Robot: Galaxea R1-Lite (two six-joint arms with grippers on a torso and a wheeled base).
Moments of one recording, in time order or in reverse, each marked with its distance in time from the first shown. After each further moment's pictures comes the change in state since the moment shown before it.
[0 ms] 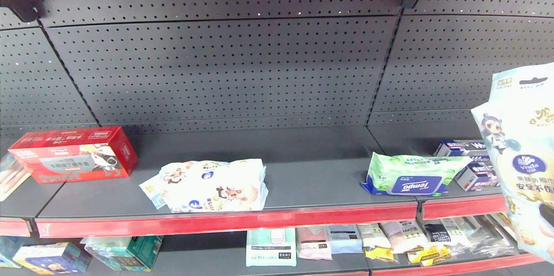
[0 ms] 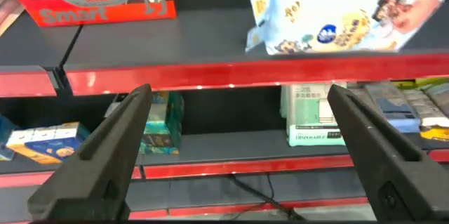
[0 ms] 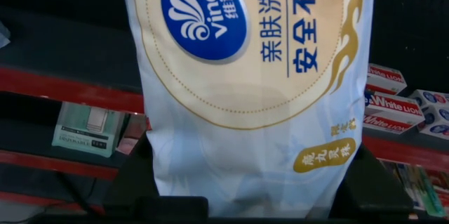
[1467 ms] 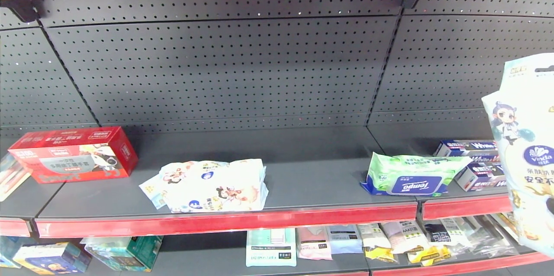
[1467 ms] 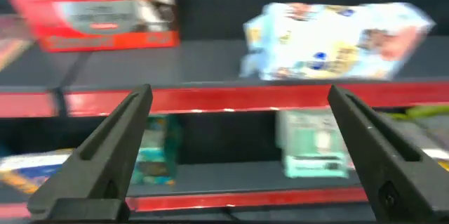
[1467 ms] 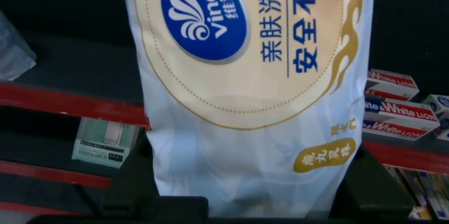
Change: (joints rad) left arm 0.059 -0.180 0.087 -0.067 -0.084 -0.047; right arm 0.012 -0.019 -0.021 0.000 0.016 0.065
